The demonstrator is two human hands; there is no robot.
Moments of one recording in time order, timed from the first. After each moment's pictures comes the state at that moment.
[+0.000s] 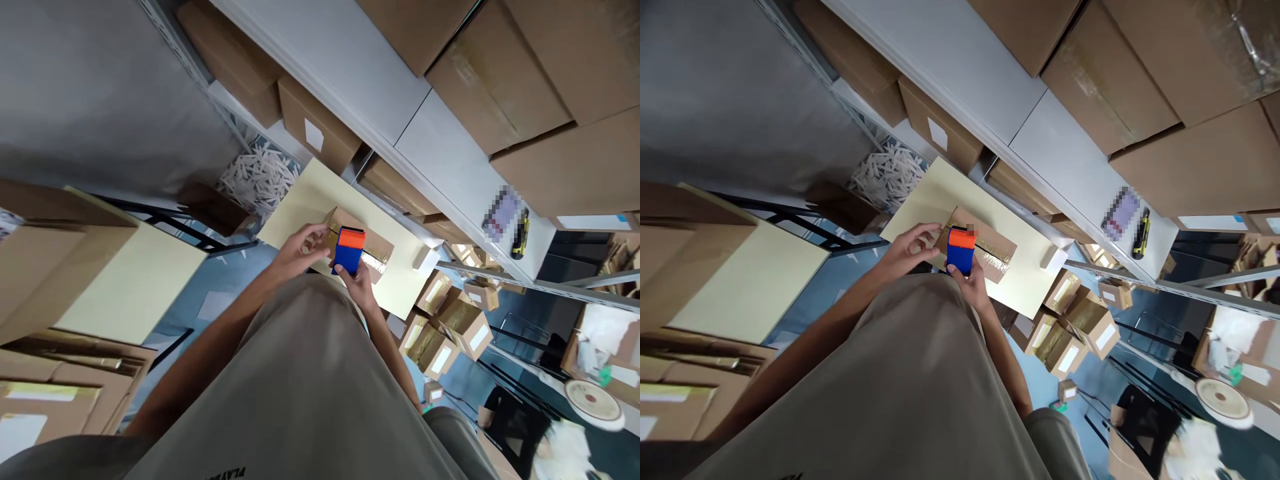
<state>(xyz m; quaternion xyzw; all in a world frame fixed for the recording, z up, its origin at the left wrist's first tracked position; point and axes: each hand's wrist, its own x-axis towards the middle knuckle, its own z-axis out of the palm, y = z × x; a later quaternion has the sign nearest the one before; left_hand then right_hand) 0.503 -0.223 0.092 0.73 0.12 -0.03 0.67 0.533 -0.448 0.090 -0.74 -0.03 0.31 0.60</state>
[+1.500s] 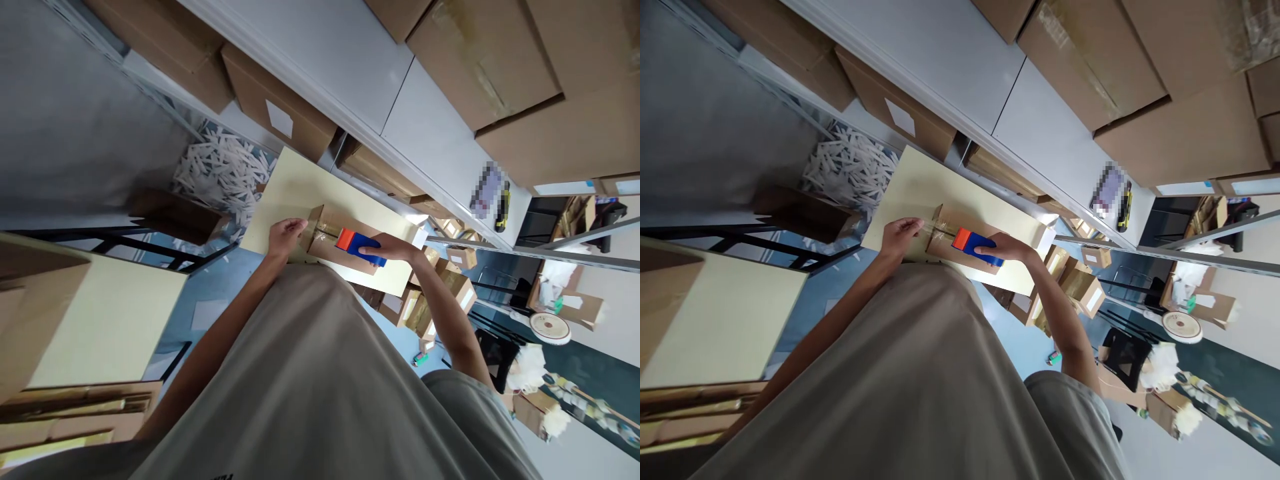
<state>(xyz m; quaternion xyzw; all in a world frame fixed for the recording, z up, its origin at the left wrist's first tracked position) 0.559 -0.210 -0.038 0.58 0.37 -0.04 0.72 0.688 -0.490 0.131 -0.75 -0.10 0.61 0.24</state>
